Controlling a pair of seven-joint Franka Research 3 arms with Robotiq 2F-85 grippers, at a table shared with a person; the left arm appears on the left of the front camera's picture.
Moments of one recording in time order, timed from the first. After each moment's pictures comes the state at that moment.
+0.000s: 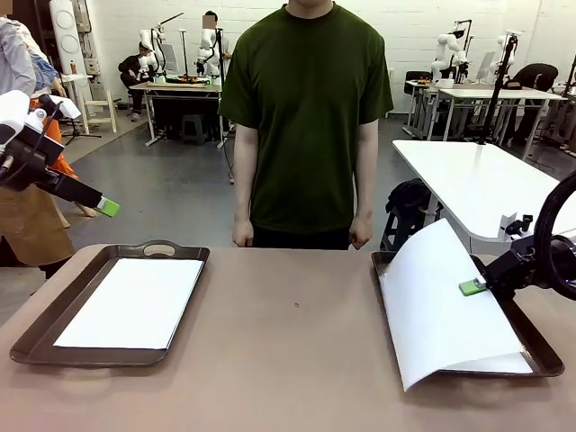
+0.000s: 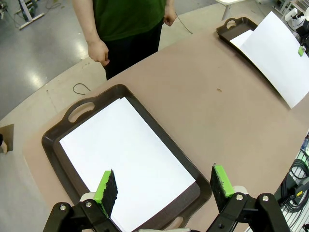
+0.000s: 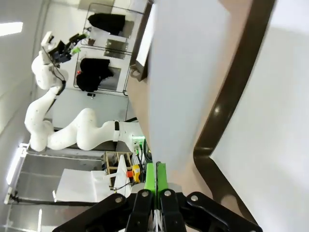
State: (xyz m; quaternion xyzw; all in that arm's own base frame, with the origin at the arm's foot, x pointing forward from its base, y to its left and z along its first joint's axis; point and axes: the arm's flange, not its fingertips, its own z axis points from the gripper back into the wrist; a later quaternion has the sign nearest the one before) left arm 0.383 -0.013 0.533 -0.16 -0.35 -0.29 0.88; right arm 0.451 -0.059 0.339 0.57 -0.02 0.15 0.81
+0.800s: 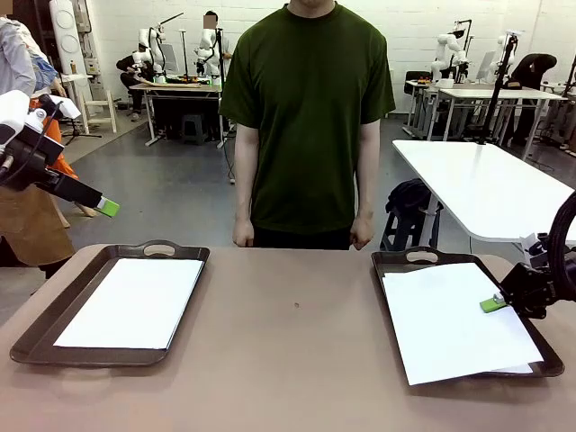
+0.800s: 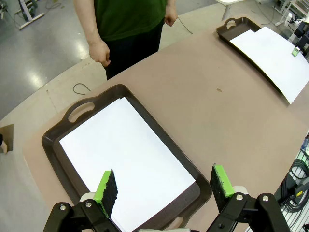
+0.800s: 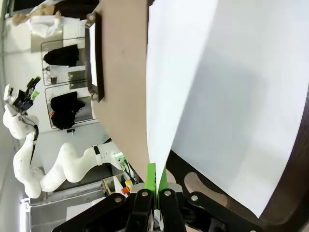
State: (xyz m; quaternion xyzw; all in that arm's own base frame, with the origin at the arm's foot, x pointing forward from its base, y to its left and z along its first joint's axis) left arm 0.383 -0.013 0.533 -0.16 -0.35 -0.29 0.88; right arm 0.451 -0.097 0.322 0.49 0.02 0.01 0.87
